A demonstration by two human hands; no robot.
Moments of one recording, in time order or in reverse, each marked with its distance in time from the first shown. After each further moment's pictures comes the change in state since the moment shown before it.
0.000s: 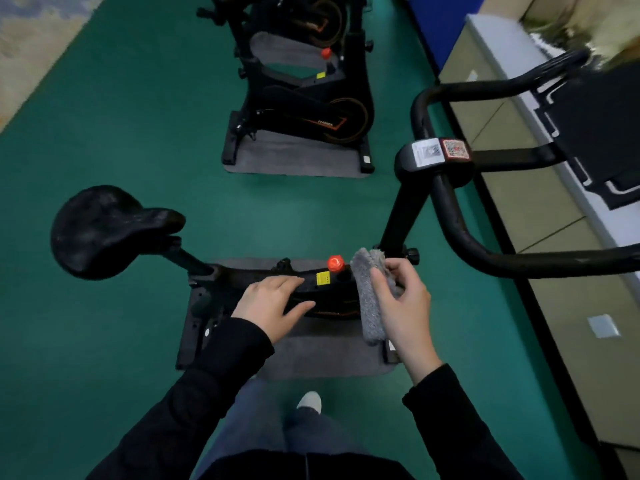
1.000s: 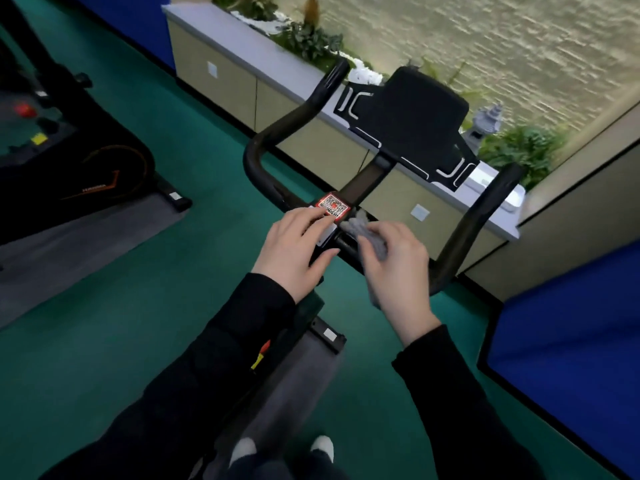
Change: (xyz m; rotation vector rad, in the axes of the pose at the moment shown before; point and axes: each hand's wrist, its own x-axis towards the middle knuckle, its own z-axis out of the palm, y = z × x) left_hand 0.254 0.108 -0.085 -0.296 0.140 1.077; right_hand 0.123 -0.086 -0.020 -0.739 0.757 0.196
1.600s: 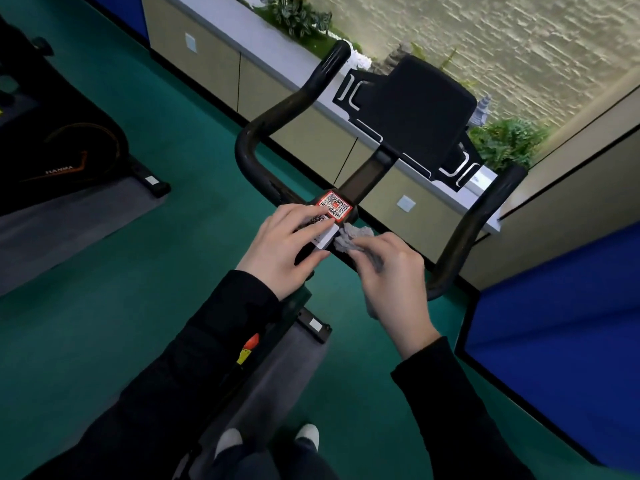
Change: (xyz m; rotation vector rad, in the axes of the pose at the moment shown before) left_hand 0.006 -0.032 0.008 -0.197 0.051 0.144; right_hand -0.005 -0.003 0.010 0.001 -0.060 -0.039
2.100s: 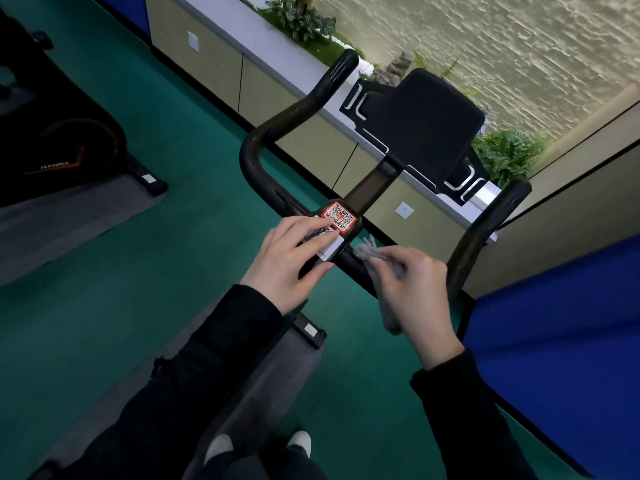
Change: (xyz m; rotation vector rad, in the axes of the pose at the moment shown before) left_hand -0.004 0.000 0.005 -0.029 0.056 -0.037; right_hand 0.015 0.010 -0.013 -0.073 -0.001 0.059
